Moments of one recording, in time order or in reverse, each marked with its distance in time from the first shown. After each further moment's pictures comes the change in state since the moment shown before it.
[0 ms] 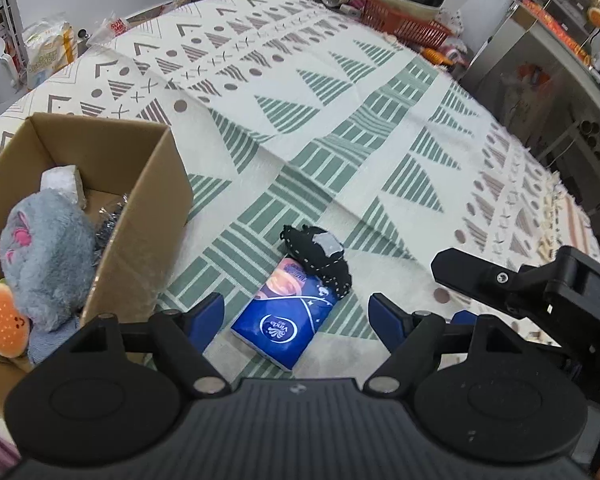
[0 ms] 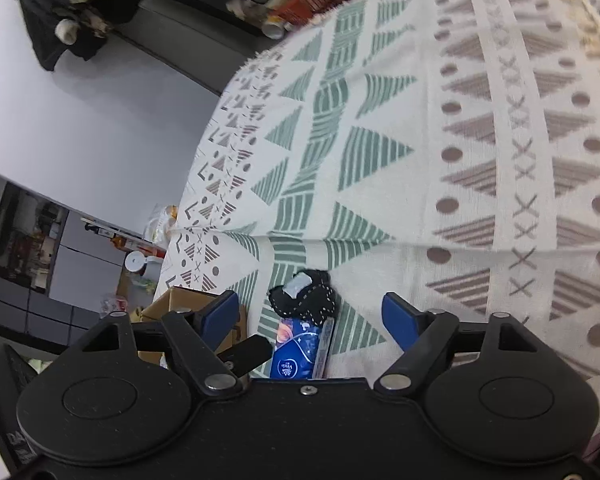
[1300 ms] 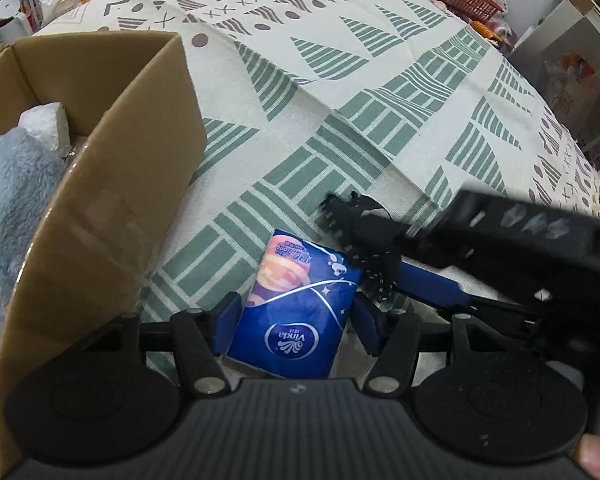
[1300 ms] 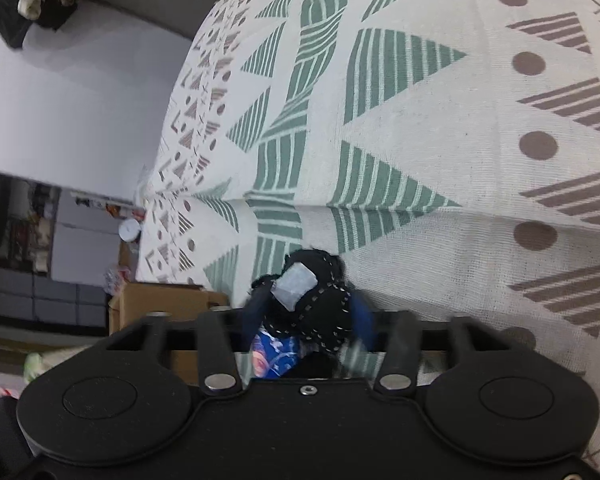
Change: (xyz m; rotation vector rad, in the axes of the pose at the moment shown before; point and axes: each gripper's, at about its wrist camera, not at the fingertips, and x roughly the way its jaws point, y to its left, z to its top) left arm 0.059 0.017 -0.006 -0.072 0.083 0.047; right arm 0.101 -0.003 0.004 0.035 0.178 -0.002
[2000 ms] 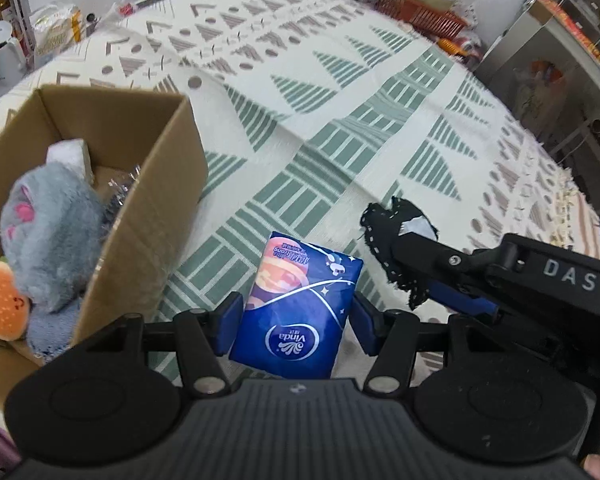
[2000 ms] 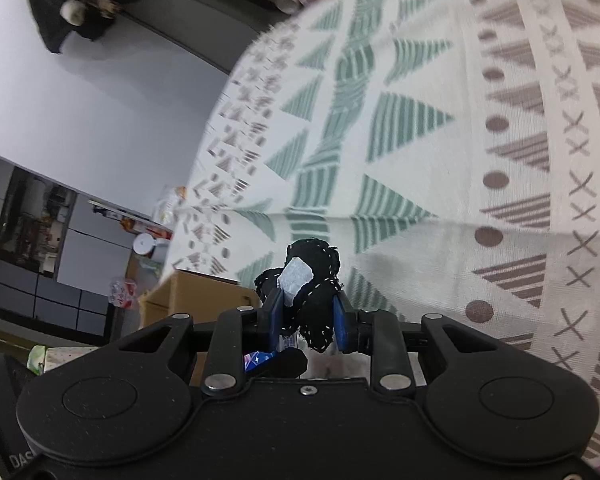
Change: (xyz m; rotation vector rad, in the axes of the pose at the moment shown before) left arm -0.059 -0.004 -0.006 0.045 -0.059 -0.045; right arm -0.069 0.020 -0.026 -0.079 -0.149 0.034
